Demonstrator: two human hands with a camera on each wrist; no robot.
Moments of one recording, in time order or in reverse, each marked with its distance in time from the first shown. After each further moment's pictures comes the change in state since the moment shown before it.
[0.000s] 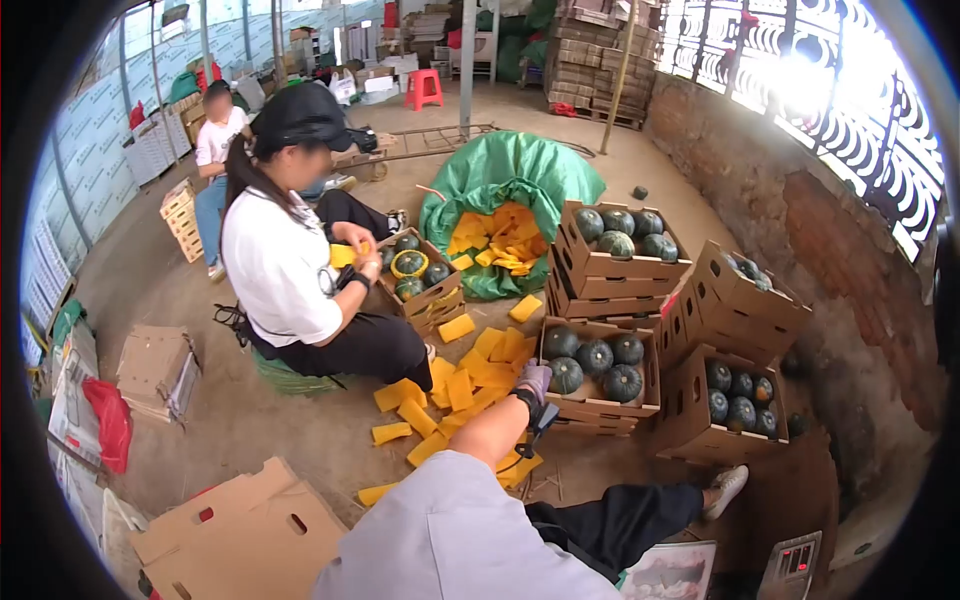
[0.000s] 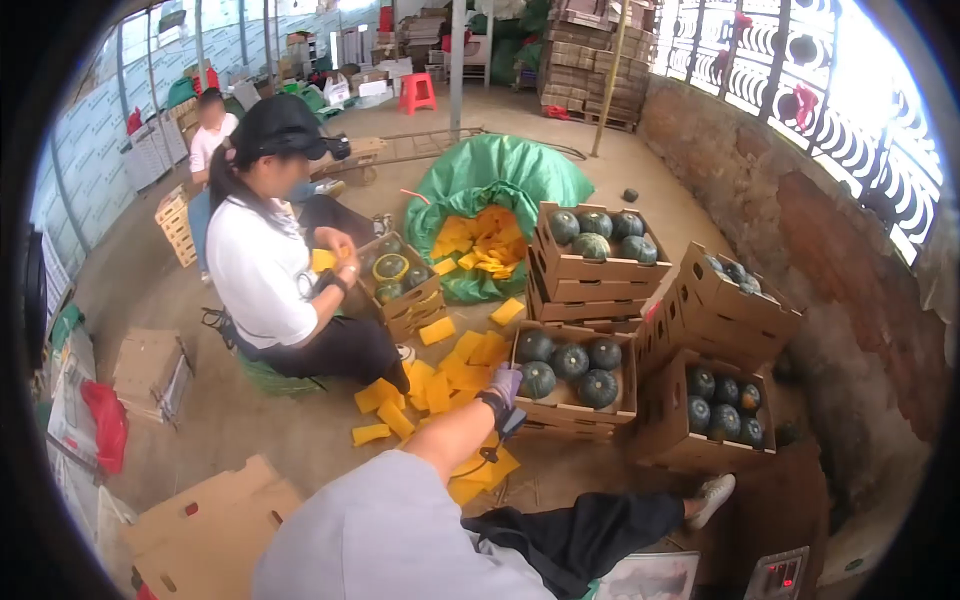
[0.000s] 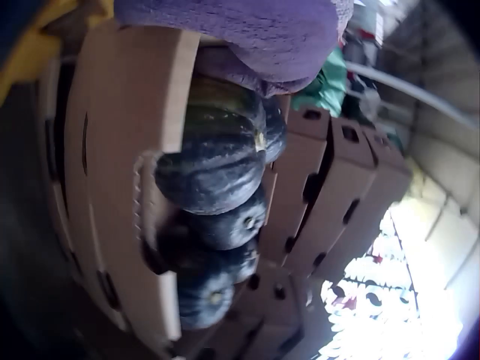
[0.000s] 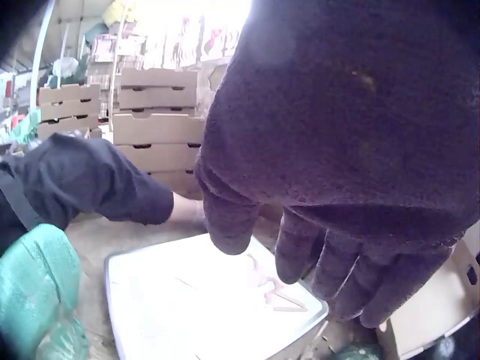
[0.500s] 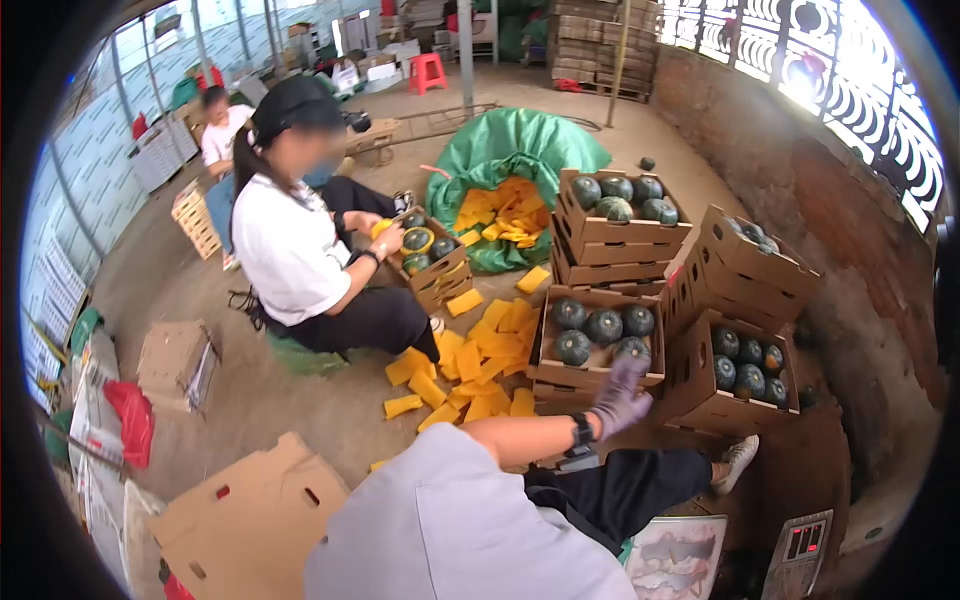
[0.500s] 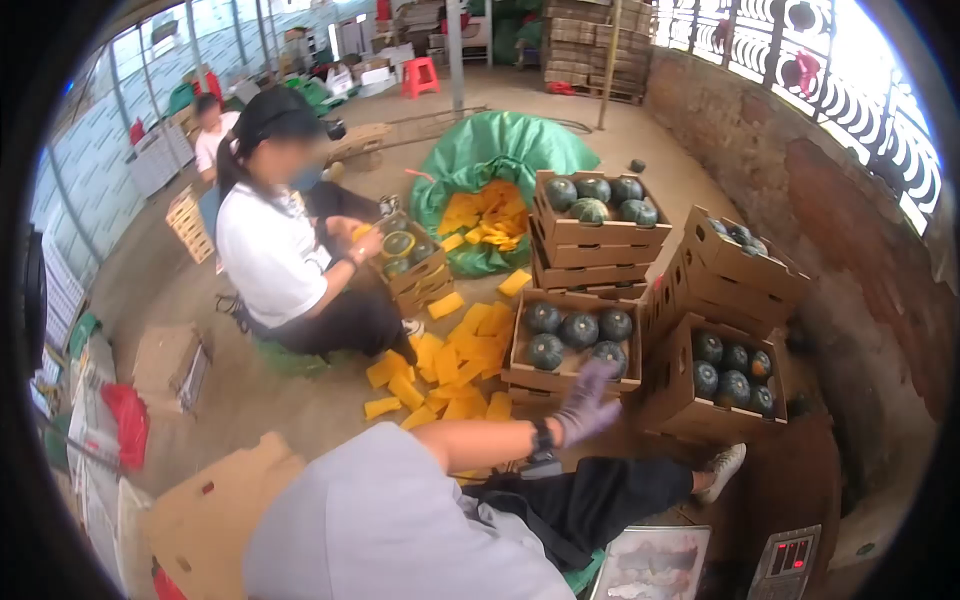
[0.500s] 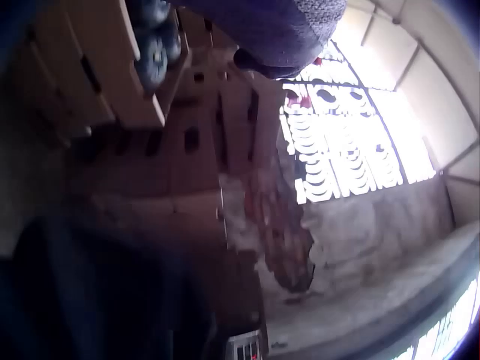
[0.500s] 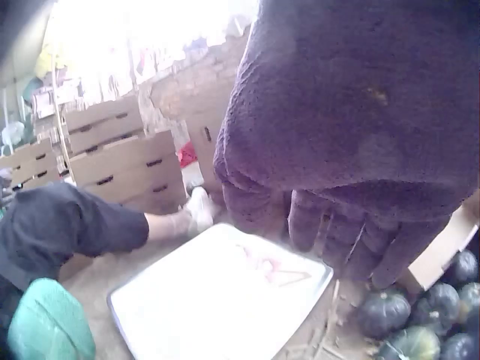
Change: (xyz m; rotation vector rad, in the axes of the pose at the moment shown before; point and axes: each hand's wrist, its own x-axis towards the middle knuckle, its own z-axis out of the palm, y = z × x) left_hand -0.263 0.114 0.050 -0.064 0.000 1.012; right_hand 0.013 0.003 0.015 0.068 0.012 -0.044
